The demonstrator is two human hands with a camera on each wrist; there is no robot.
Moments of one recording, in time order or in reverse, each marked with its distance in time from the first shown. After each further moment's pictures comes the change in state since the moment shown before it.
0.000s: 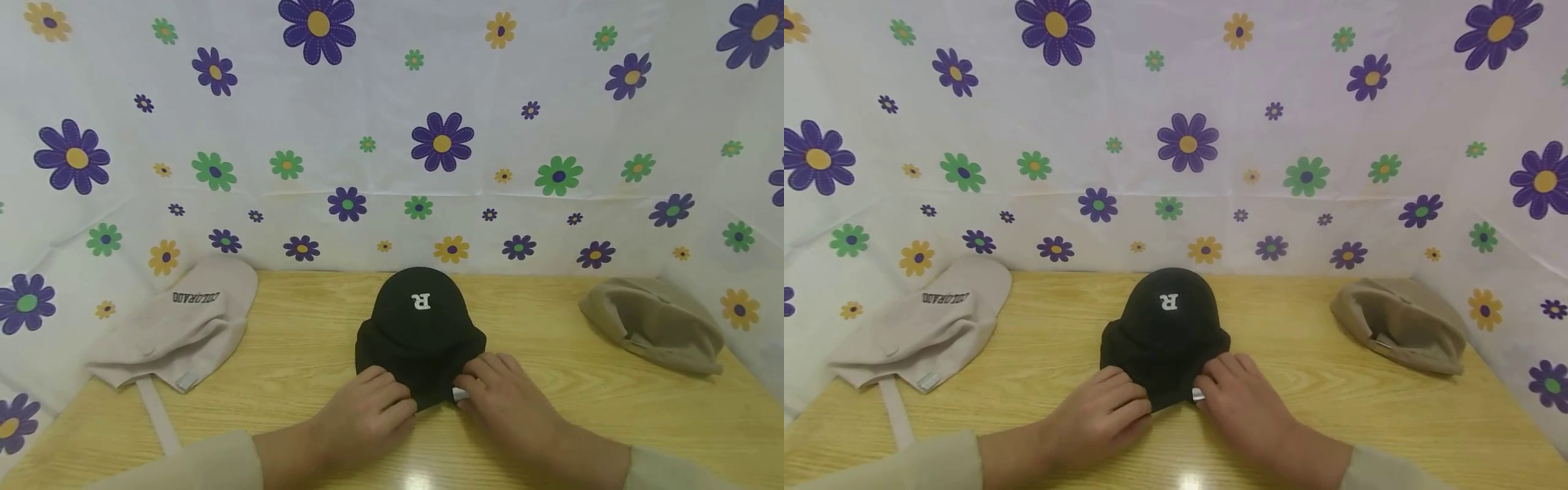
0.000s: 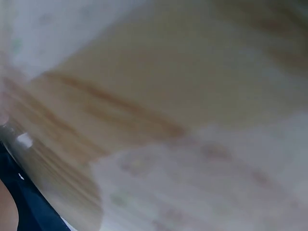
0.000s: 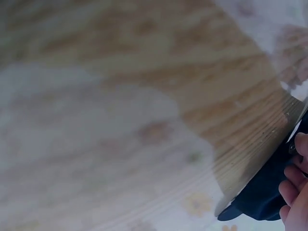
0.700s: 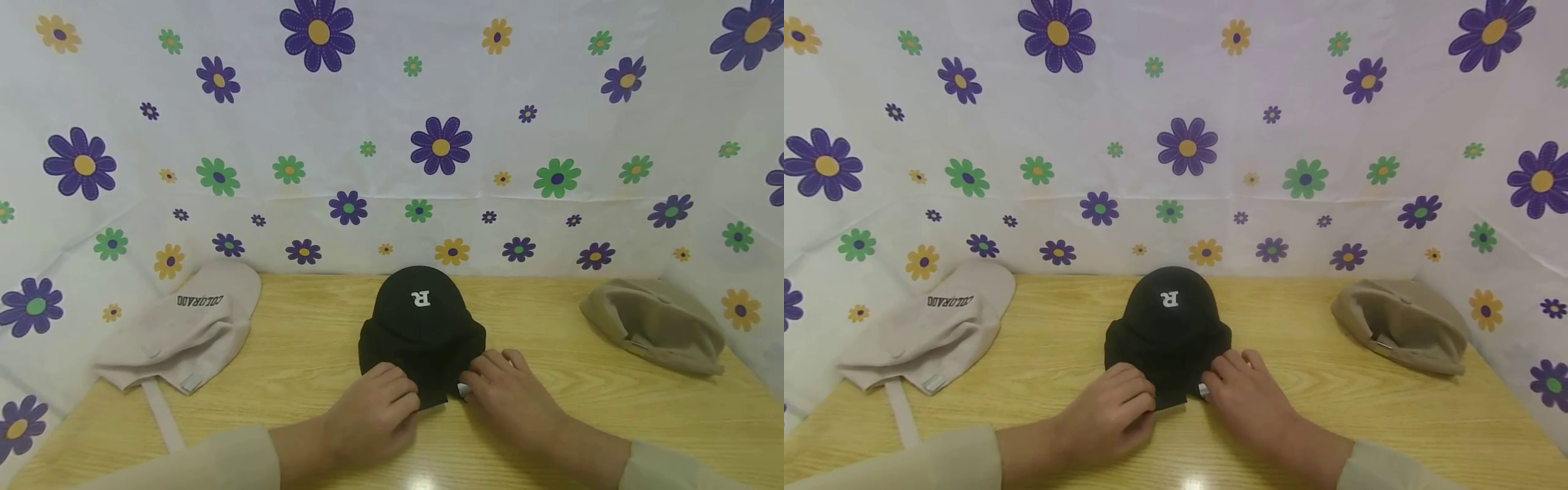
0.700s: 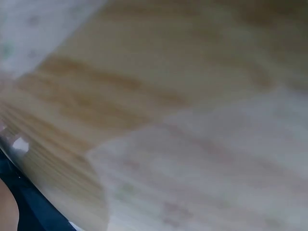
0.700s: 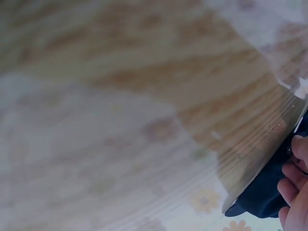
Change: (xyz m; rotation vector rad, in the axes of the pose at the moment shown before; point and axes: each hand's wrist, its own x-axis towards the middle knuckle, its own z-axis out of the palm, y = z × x) left_hand 0.007 0.000 0.008 -0.093 -0.026 -0.063; right_hand 0.001 0.007 0.002 -0.084 -0.002 0.008
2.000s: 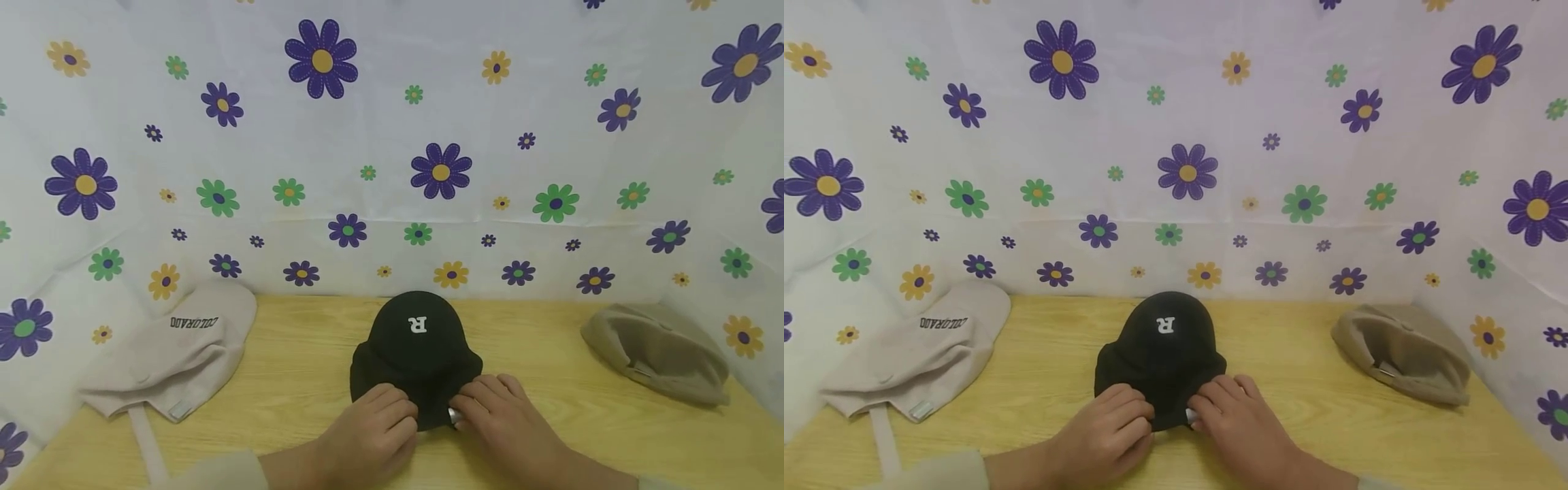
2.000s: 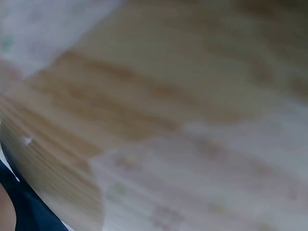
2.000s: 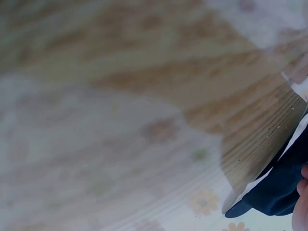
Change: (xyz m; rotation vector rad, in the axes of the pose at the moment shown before) left_hand -0.001 -0.009 0.005 0.043 0.046 0.043; right_hand 0.003 0.000 0.001 0.150 0.260 -0.111
